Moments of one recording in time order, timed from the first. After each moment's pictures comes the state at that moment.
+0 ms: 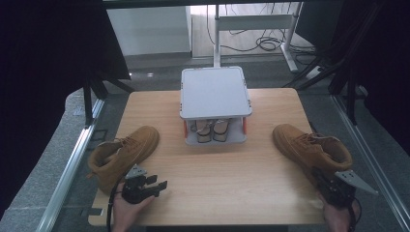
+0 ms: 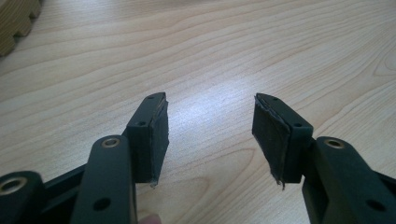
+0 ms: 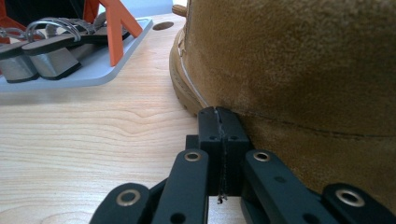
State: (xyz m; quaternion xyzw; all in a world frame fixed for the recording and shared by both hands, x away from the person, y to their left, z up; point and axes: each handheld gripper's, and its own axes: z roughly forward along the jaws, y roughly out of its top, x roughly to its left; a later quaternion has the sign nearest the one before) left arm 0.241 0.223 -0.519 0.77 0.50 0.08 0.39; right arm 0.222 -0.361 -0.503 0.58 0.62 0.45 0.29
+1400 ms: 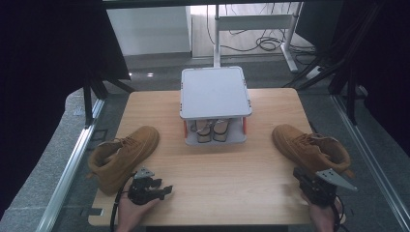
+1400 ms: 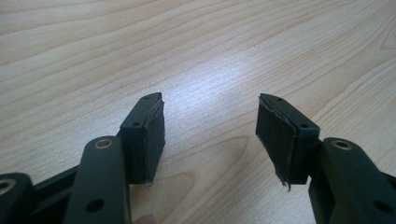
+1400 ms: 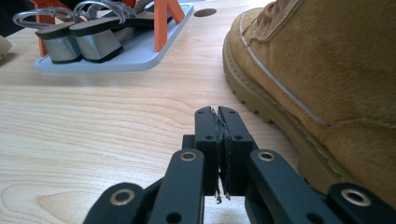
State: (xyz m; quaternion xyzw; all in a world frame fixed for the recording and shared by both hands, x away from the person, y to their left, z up) left arm 0.245 0.210 -0.531 0.79 0.49 0.06 0.36; right arm 0.229 -0.323 -0.511 0.54 0.65 0.46 0.26
